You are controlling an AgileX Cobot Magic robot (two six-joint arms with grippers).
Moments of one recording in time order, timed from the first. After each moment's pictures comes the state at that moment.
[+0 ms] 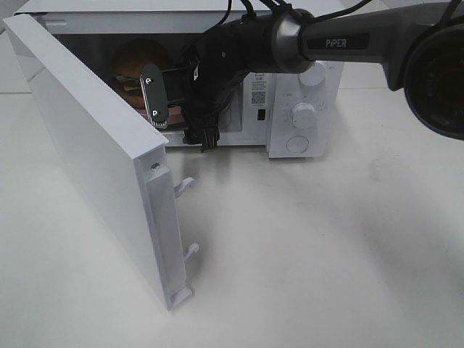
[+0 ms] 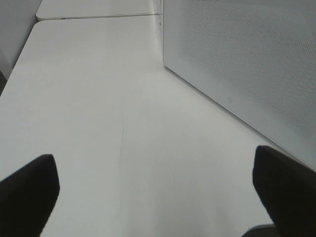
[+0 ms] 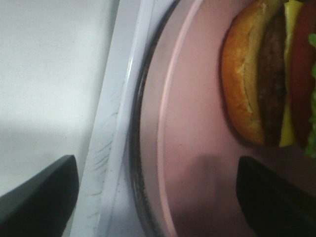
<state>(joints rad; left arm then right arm) 0.00 0.00 -0.52 -0.07 1.08 0.08 0.60 2.38 -1.91 -0.04 0.42 -1.18</state>
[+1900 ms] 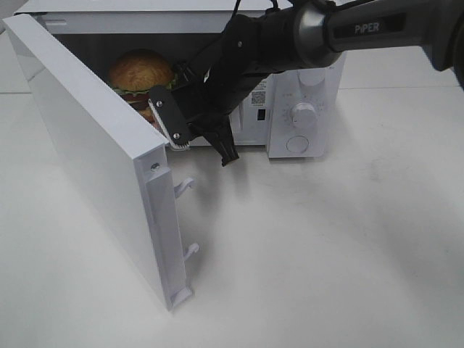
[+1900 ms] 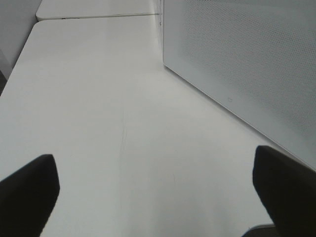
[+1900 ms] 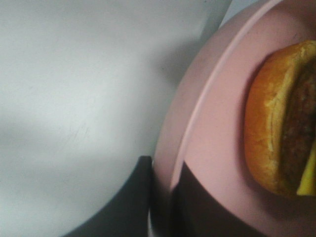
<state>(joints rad) 0.00 0.00 -0.52 -0.07 1.08 0.08 0.59 2.26 -1.73 0.24 0.45 -1.69</state>
